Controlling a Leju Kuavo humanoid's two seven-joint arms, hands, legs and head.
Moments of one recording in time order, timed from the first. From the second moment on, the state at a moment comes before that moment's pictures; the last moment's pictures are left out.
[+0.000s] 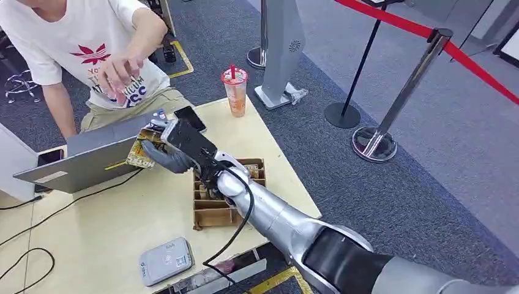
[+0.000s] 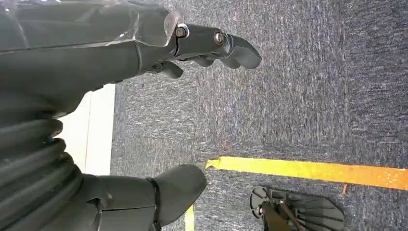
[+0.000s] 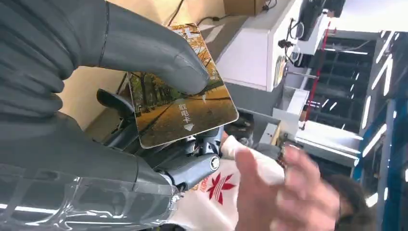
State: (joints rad) left arm -0.11 -0.12 1.04 -0.19 -1.13 0.21 0.15; right arm -0.65 0.10 0.47 -1.02 -0.04 0.03 -0.35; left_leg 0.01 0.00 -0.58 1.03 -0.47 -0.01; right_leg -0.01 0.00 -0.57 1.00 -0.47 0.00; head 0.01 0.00
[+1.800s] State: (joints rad) left arm -0.11 -0.12 1.05 -0.19 -1.15 0.21 0.13; right arm -0.69 0.13 0.47 -0.91 0.08 -0.03 -0.38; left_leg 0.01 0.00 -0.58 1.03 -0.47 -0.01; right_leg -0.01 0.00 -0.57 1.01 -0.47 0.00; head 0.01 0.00
